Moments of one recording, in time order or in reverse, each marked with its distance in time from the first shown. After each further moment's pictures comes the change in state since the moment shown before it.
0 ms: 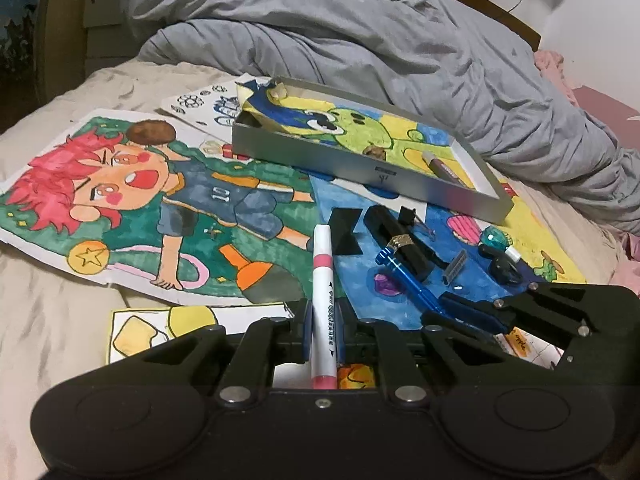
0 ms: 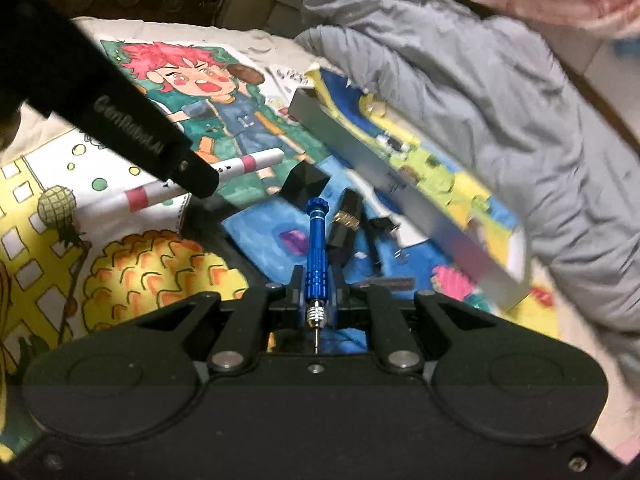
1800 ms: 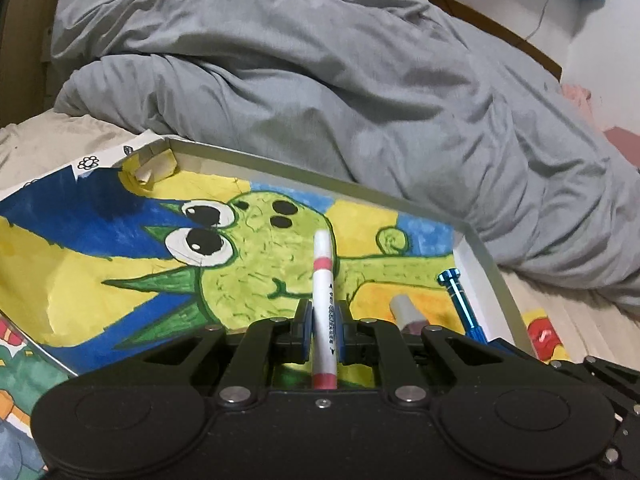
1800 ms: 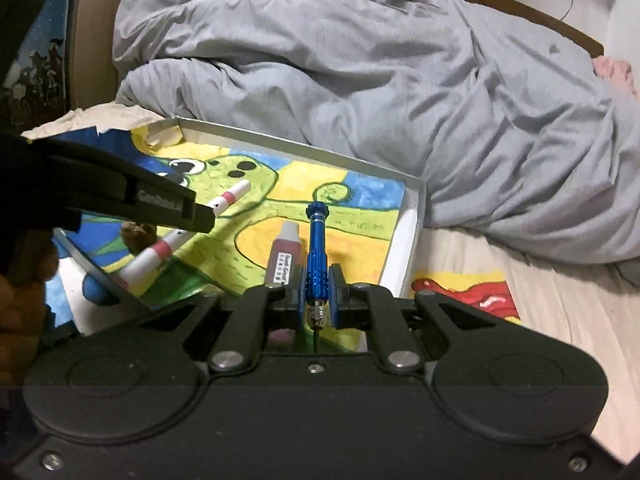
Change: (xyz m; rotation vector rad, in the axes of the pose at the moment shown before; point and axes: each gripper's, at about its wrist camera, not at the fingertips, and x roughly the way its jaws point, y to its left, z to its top) left arm 0.212 -0.105 0.141 -0.020 -0.127 0.022; right arm 0.155 -0.203 -0.031 0.465 -0.032 -0.100
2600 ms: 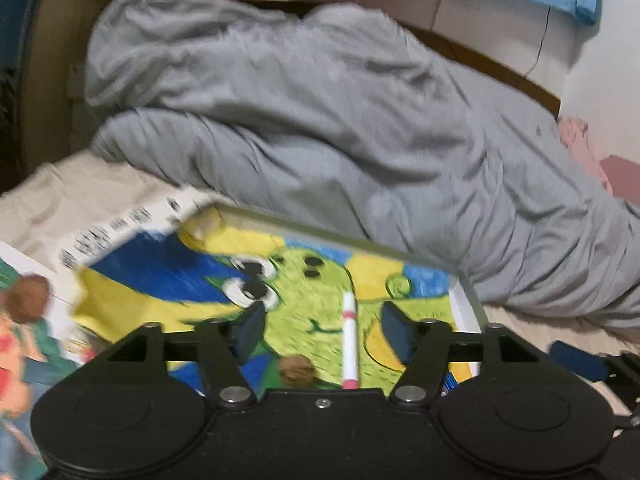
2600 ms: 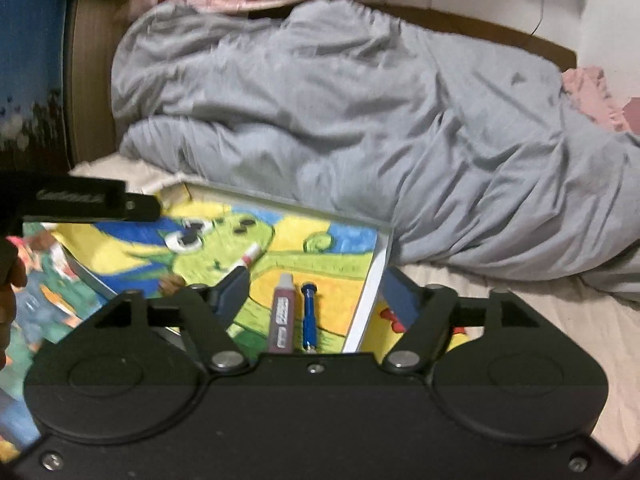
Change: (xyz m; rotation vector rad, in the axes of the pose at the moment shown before) left arm -0.090 0.012 0.020 -0.002 -0.134 0.054; right arm -0.094 -0.005 0.030 0.089 -0.112 -0.015
